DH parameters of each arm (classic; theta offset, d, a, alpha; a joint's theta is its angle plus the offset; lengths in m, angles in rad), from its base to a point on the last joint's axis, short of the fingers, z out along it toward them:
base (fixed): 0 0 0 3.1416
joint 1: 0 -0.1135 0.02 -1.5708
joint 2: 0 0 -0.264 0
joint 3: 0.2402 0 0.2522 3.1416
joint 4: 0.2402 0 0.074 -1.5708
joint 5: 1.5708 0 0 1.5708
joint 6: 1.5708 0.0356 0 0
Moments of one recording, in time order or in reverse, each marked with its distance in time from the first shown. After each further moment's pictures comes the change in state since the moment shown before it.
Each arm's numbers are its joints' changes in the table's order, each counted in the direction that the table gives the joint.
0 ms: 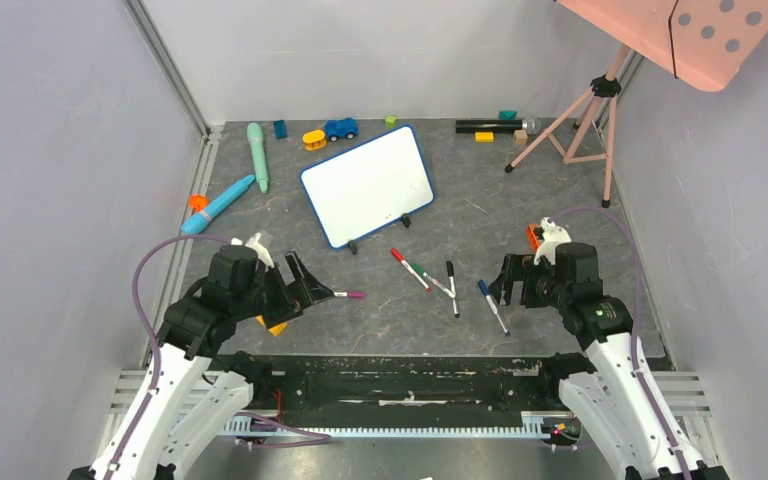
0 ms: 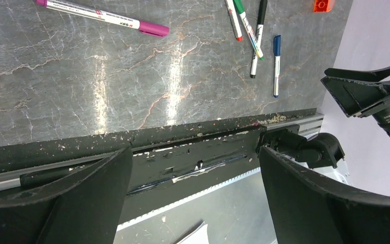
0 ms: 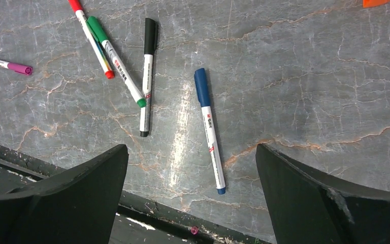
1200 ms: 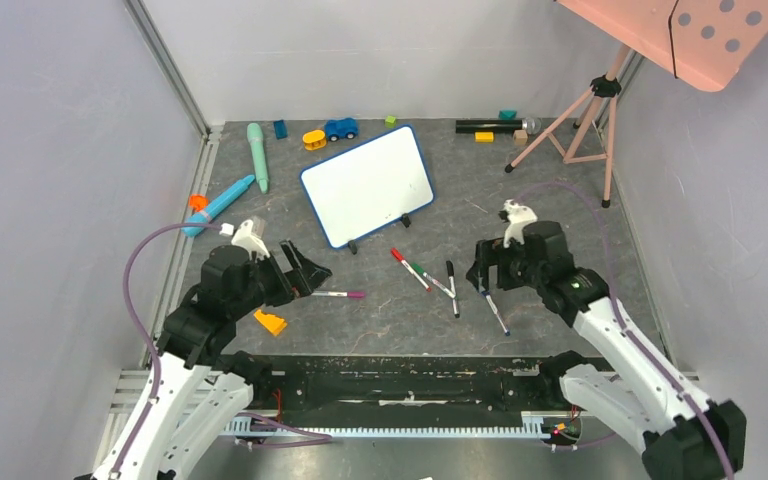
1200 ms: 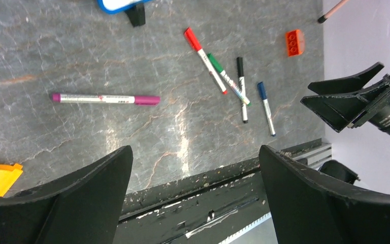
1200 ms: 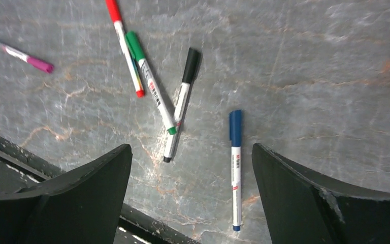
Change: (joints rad) left arm 0.000 0.063 -0.034 -0.238 -0.103 0.106; right arm -0.188 -0.206 0.093 -0.172 0.066 -0.010
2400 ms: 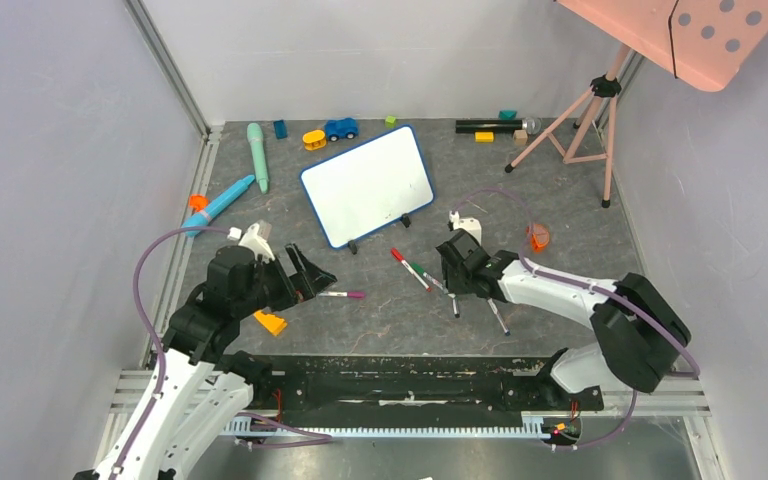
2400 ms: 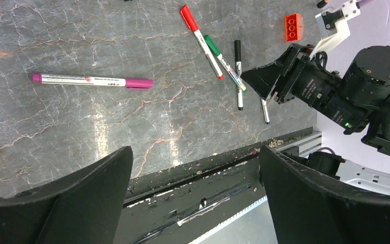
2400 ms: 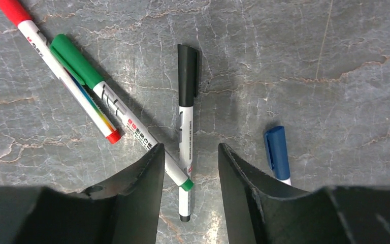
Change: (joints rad) left arm 0.000 -0.010 -0.047 0.007 0.063 -0.043; right arm -0.397 -0.573 0.096 -0.123 0.501 0.356
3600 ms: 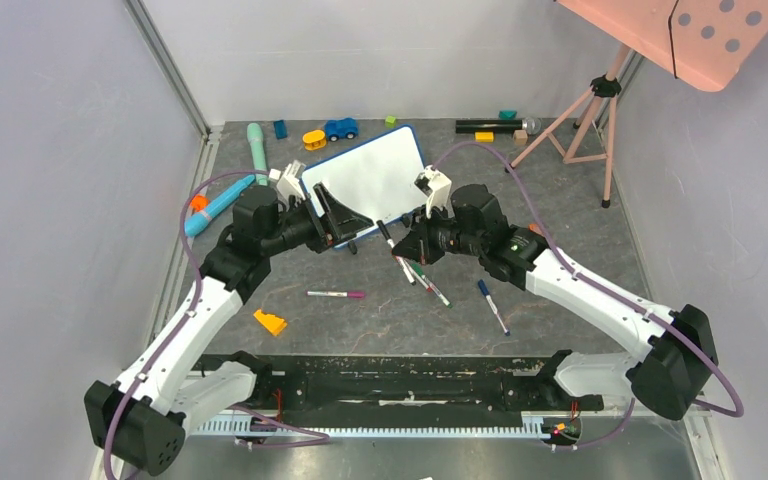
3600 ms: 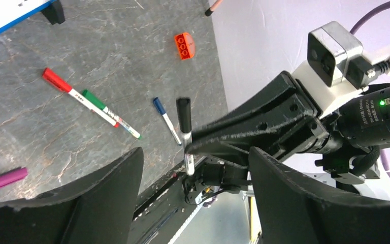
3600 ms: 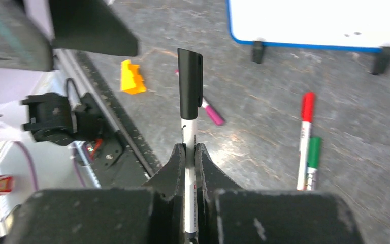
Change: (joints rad) left arm 0.013 -0.414 0.150 -0.510 0.280 -0.137; right arm 0.000 0.149 0.271 -0.134 -0.591 -0.194
